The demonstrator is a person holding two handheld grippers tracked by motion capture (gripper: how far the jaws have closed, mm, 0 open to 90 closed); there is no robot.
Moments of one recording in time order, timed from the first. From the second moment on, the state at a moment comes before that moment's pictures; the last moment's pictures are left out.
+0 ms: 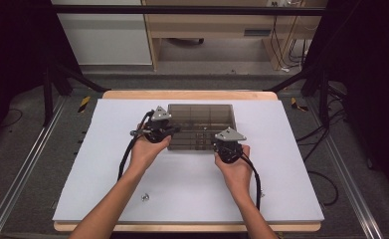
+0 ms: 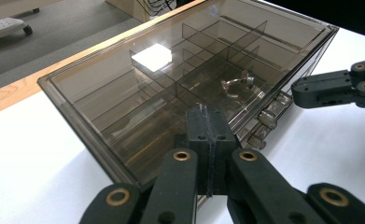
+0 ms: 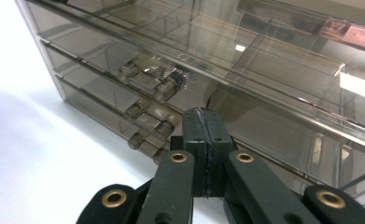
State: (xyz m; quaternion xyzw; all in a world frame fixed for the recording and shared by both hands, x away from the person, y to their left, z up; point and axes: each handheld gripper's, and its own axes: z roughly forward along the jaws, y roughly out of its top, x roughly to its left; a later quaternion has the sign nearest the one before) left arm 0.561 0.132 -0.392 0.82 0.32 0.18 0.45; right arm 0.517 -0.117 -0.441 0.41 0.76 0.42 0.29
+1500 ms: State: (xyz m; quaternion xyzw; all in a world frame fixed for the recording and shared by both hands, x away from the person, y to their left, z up) left arm 0.481 0.261 -0.437 0.78 0.40 0.26 0.40; right arm 0.471 -0.075 -0.461 0.25 0.83 0.26 0.43
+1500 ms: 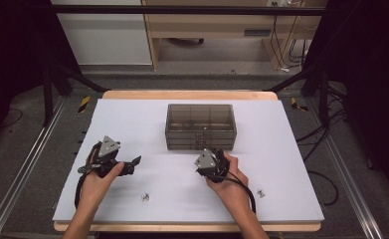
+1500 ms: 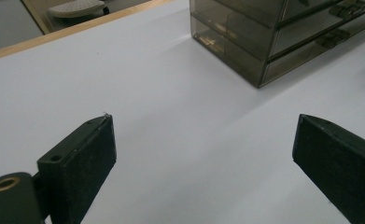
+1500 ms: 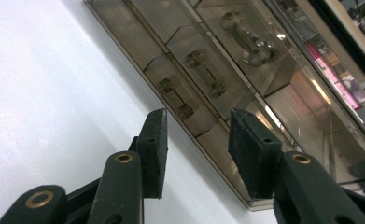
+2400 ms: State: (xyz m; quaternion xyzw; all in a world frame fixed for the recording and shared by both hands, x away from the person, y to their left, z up) left arm 0.469 0.263 -0.450 0.78 0.39 0.27 0.41; right arm 0.472 -0.047 -0.465 0.13 0.84 0.17 0.50
